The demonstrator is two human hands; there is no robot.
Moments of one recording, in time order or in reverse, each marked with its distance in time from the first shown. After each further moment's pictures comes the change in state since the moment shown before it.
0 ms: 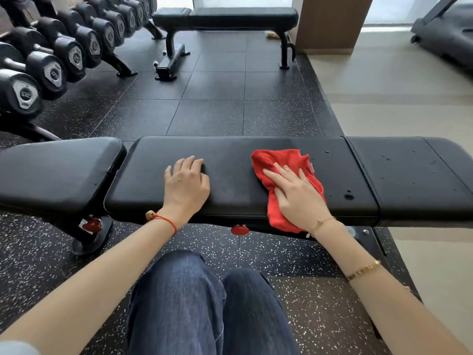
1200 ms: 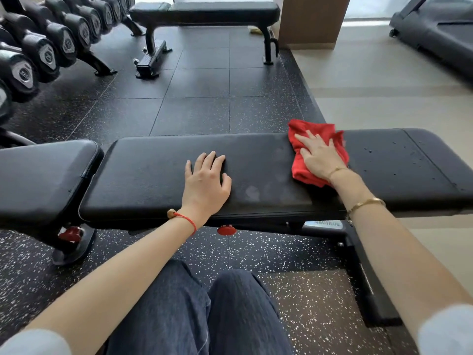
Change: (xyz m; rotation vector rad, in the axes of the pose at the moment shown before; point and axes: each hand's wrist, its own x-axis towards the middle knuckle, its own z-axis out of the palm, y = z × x) left_hand 0.000 0.064 0.023 -0.084 -0.058 0.145; right_hand 0.060 0.104 -0.039 -0.007 -0.060 0.355
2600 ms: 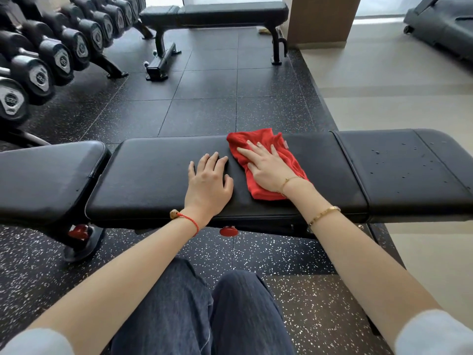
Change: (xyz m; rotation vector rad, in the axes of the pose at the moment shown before) left_hand 0.002 0.006 -0.001 0.052 -0.024 -0.023; right_hand -0.013 -0.097 0.041 0.007 -0.126 -0.383
